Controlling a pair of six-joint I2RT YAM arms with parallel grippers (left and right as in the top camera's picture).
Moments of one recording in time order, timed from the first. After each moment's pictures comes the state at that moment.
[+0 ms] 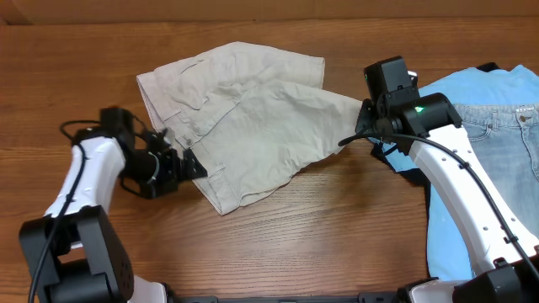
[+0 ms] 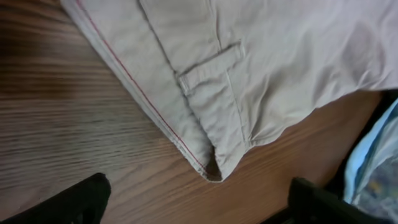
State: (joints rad) left arm 0.18 1.68 1.05 -1.03 0.55 0.02; right arm 0.29 1.55 1.39 -1.01 0.25 0.54
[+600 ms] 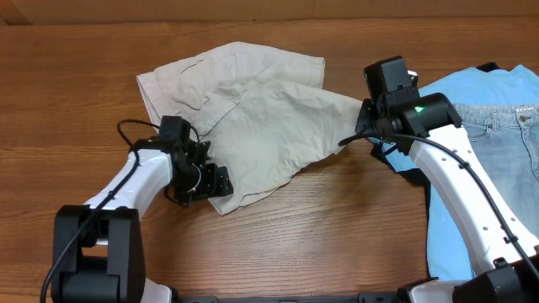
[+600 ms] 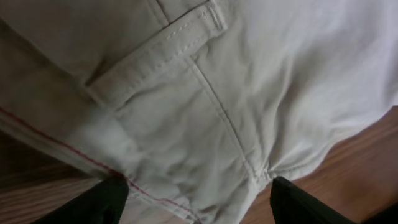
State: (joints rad) left arm -0.10 1.68 0.90 -0.76 0.40 -0.14; right arm 0.29 1.55 1.39 -1.01 0.25 0.54
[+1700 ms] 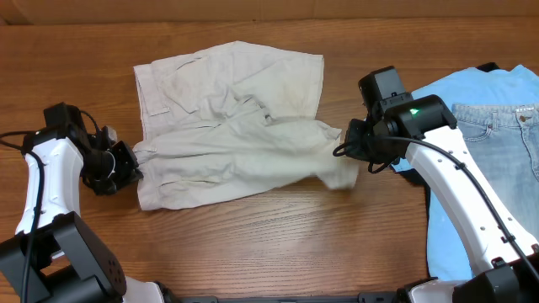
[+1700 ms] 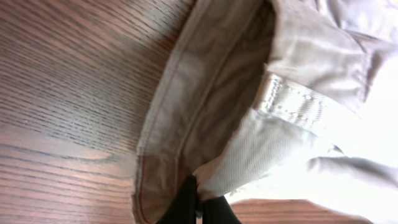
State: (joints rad) left arm 0.42 1.67 1.19 -1.07 0.30 -0.16; right arm 0.31 1.55 1.37 -1.16 -0.05 0.52
